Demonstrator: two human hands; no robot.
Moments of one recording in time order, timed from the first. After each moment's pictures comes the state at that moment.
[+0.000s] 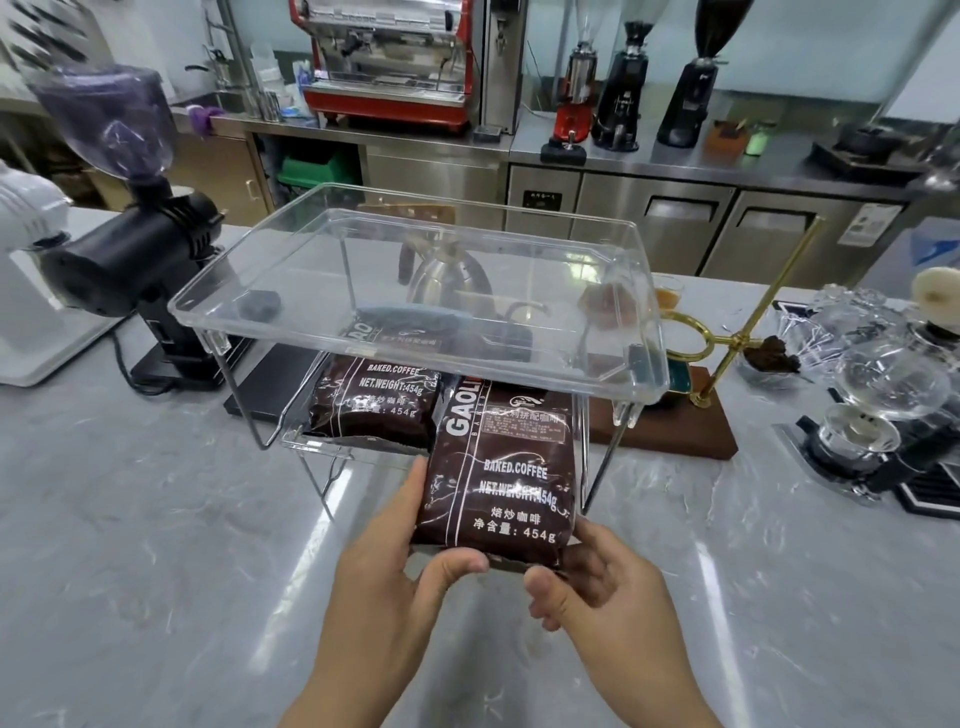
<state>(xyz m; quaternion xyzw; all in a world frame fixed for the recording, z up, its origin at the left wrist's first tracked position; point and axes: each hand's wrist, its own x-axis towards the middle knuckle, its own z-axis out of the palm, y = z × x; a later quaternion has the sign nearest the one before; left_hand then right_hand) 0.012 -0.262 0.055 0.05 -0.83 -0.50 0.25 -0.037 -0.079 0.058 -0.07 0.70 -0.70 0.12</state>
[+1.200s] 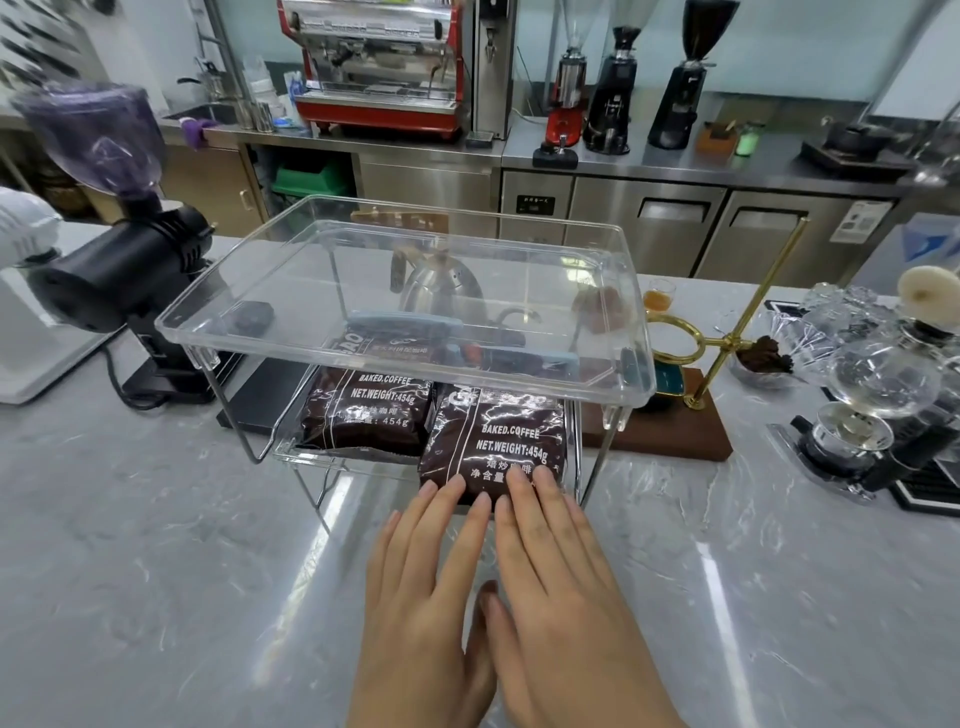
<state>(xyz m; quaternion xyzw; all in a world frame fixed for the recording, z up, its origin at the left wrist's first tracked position) 0.014 -0.227 0.047 -0.02 -0.91 -0.26 0.33 -0.021 -0.104 0.092 -0.33 0.92 -0.12 -0.16</state>
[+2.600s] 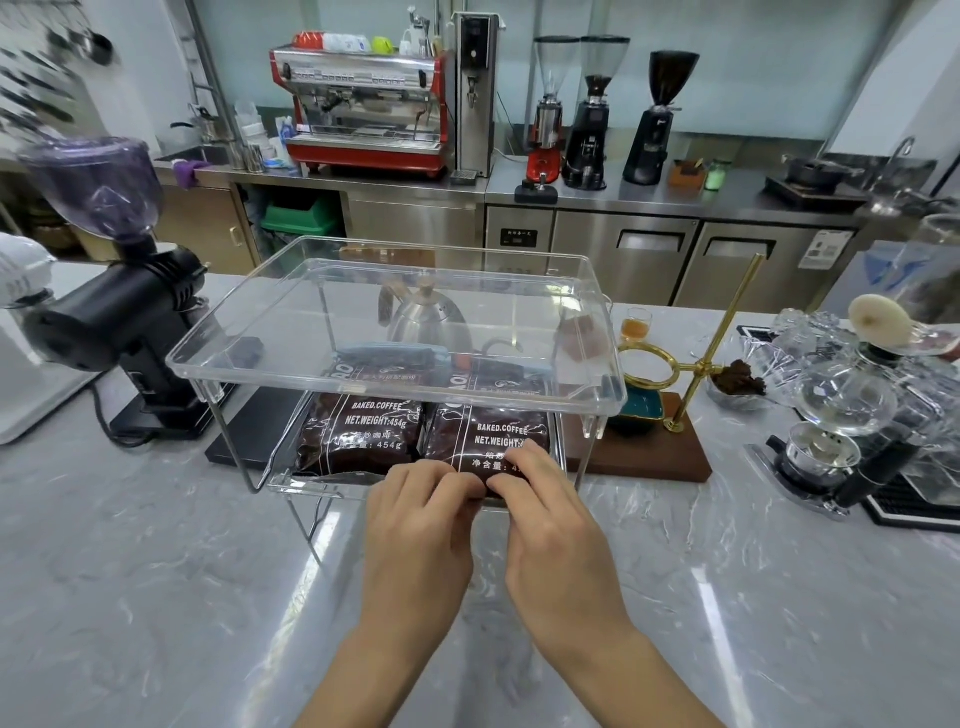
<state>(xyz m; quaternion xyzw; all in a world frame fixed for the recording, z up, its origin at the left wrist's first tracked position) -0.051 -0.243 0.071 0.02 -0.90 -0.23 0.37 -0.071 -0.116 0.096 -0.28 0.90 -0.28 -0.17</state>
